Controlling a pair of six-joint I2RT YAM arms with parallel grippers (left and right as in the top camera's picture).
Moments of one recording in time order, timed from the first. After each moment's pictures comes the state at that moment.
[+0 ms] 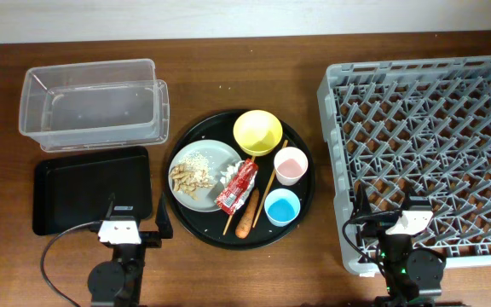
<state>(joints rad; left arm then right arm) -0.06 0.01 0.01 -0.08 -0.03 -0.02 0.01 0.01 0.01 -0.07 0.02 0.10</state>
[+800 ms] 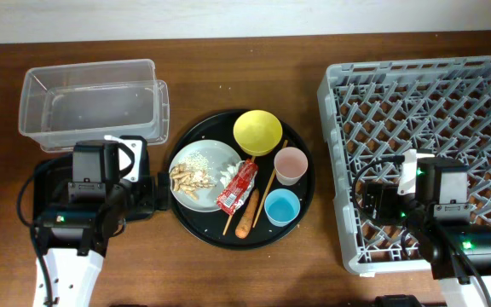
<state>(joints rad) -0.06 1.06 1.01 -0.95 0.08 -0.02 0.01 0.88 0.91 -0.99 0.00 0.11</state>
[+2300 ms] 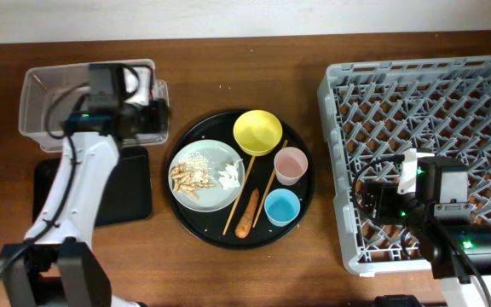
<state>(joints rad) -0.02 1.67 1.33 -0.60 0.20 -0.02 0.01 0.88 0.91 -0.99 0.00 0.11</state>
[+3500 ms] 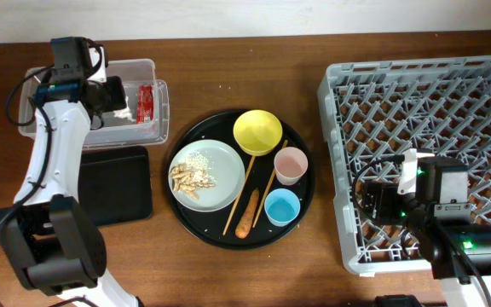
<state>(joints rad) 0.14 1.88 1.61 -0.69 0.01 -0.01 0.01 0.88 0.91 -0.99 0.00 0.11</state>
